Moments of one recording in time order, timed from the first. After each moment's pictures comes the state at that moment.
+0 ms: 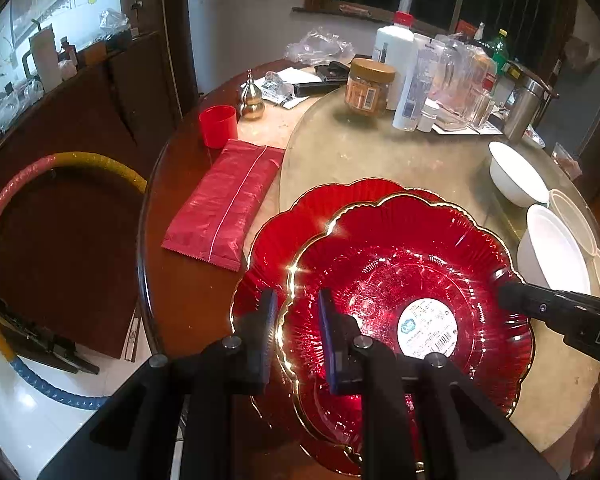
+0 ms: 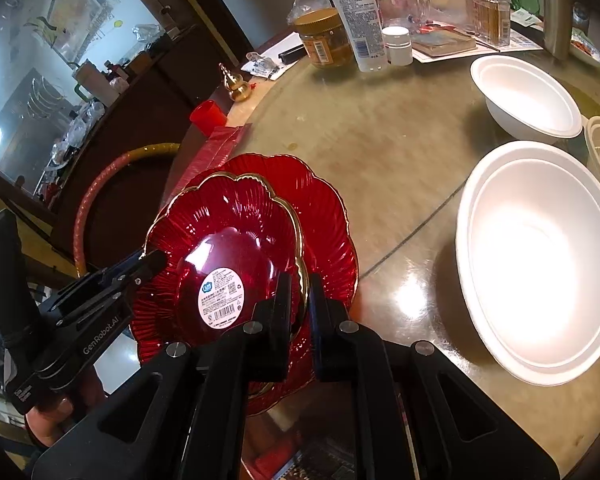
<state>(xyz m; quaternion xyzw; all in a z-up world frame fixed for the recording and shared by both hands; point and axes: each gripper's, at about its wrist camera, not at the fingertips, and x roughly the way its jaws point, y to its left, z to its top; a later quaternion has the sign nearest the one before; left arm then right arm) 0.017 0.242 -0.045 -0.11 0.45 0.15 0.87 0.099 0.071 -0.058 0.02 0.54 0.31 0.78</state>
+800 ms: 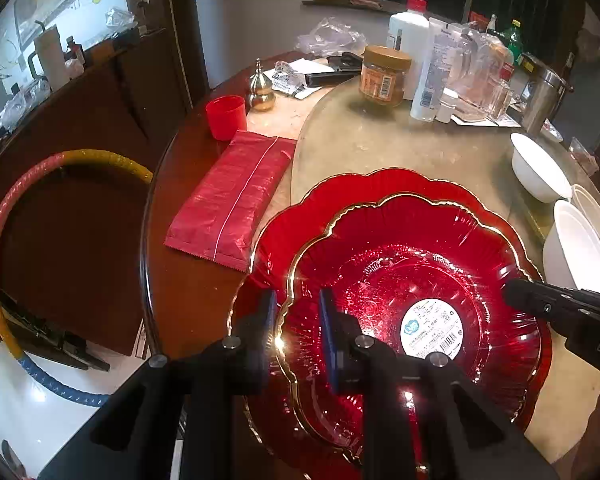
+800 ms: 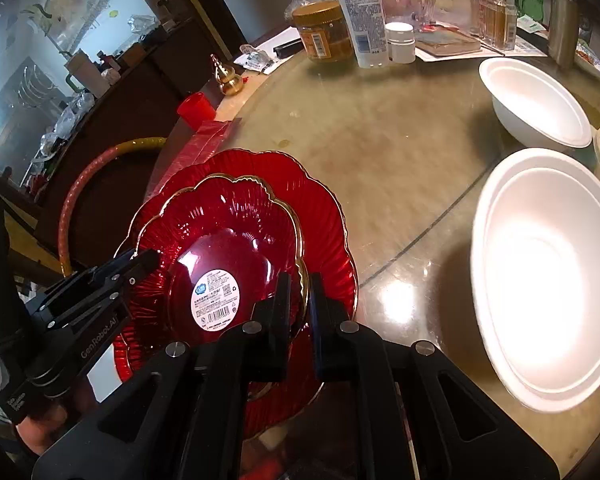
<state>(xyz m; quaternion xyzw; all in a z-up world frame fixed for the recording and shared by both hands) 0.029 0.240 -0.061 -0.10 0.46 0.18 0.86 0.107 0.087 -0.075 0.00 0.53 0.30 0.79</state>
